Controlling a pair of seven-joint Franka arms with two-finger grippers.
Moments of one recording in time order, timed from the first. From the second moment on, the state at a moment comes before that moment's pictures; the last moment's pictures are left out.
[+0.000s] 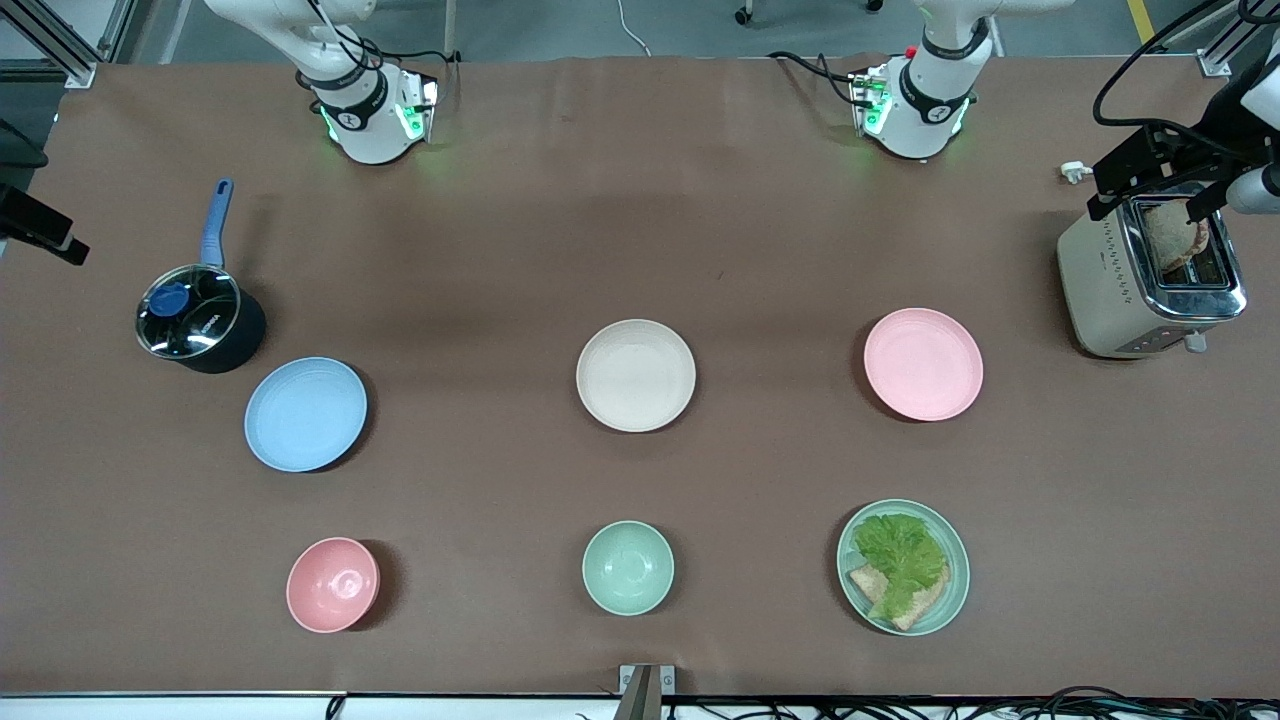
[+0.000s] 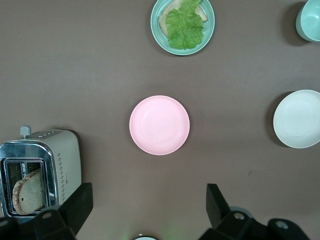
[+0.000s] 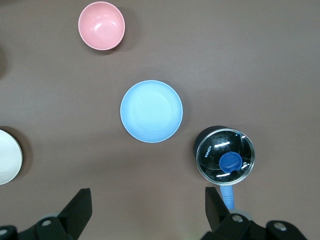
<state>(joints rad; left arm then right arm) -0.05 -0.03 -0.07 -1.44 -0.02 1.43 -0.09 -0.03 0.01 -0.08 -1.46 0.02 1.47 0.03</state>
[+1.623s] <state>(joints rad) -0.03 0.18 0.12 -2.05 -0.21 2.14 0.30 -0.03 0.01 -0.09 -1.45 0.02 1.46 0.03</state>
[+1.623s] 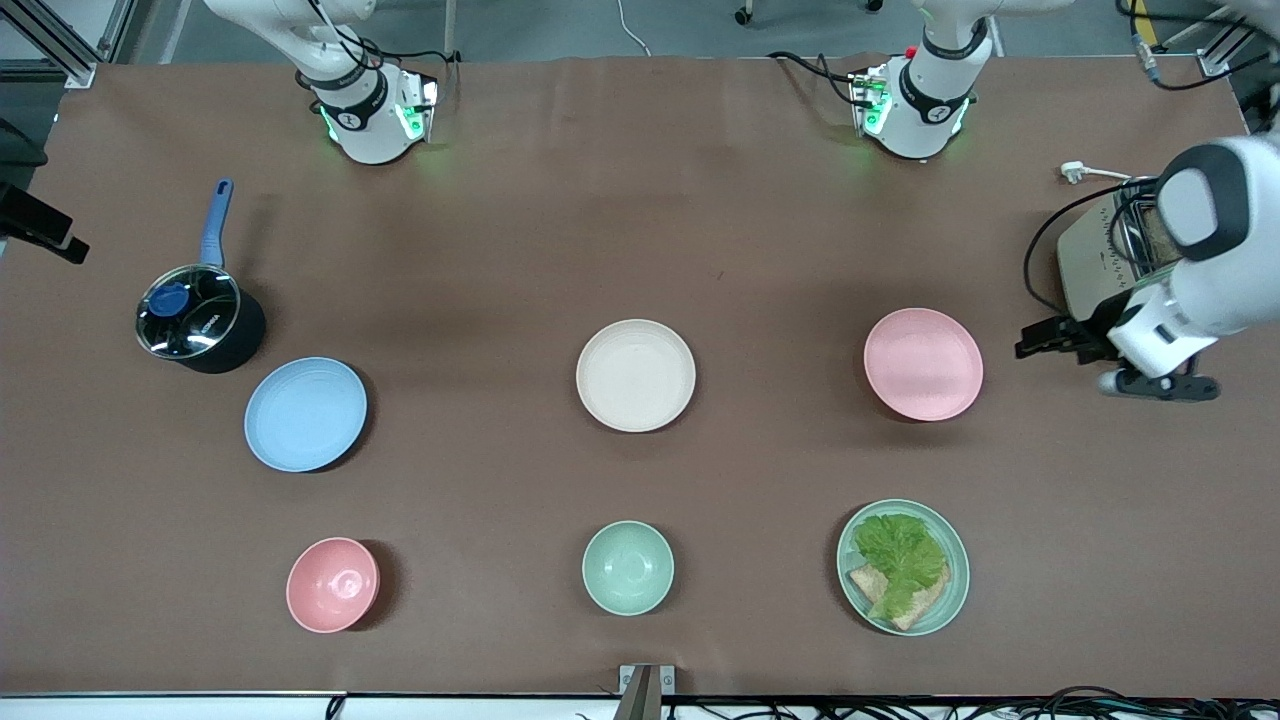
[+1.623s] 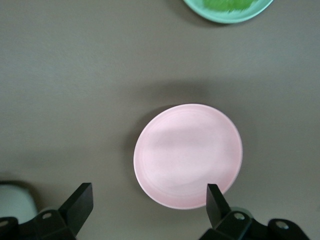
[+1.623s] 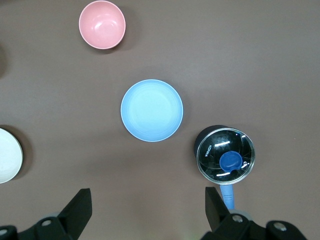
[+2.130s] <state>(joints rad) -0.02 0.35 0.13 -2.19 -0.34 2.36 0.45 -0.03 0.10 -0.09 -1.75 0.02 1.80 -0.10</state>
